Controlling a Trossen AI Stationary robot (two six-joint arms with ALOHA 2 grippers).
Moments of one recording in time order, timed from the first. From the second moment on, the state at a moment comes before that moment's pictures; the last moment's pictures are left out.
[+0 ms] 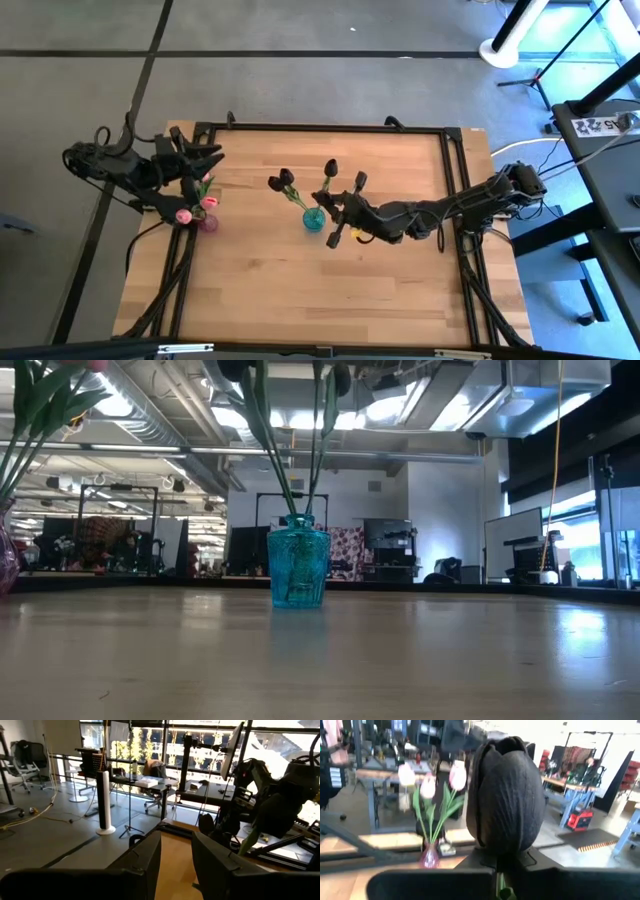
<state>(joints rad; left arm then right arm) -0.40 0.51 0.92 -0.46 -0.87 -0.12 0.32 1.59 1.20 0.44 0.71 -0.16</state>
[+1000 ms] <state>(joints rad) -0.40 0.44 0.92 -0.55 -0.82 -0.18 0.36 1.55 1.20 0.45 0.74 -0.13</state>
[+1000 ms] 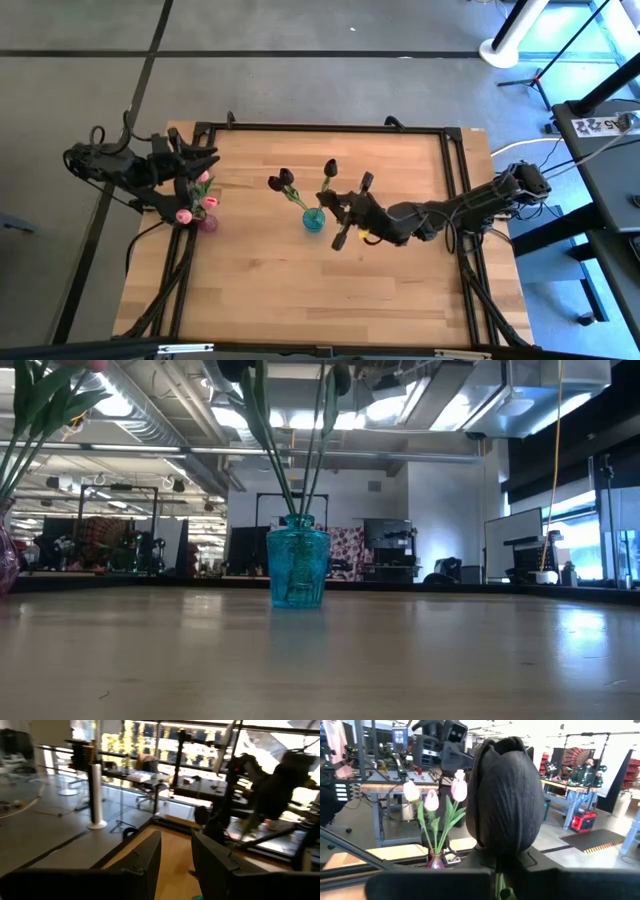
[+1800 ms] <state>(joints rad) -0.40 0.42 0.91 -0.55 -0.79 -0.14 0.34 1.57 1.20 0.46 0.76 -0.16</state>
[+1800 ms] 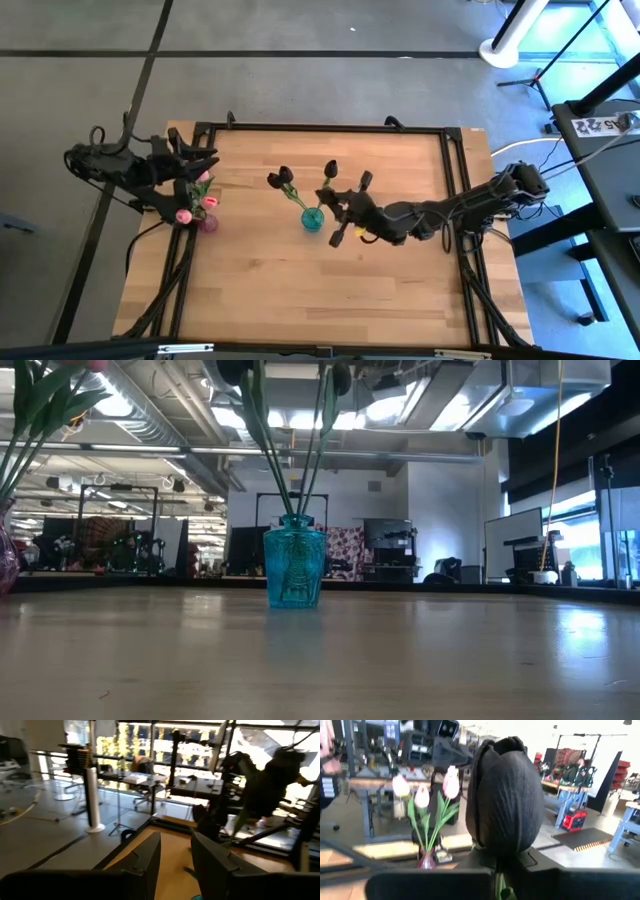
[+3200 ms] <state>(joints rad) -0.34 0.39 0.81 -0.25 -1.27 0.10 0.30 1.51 1.20 0.11 0.66 0.05</state>
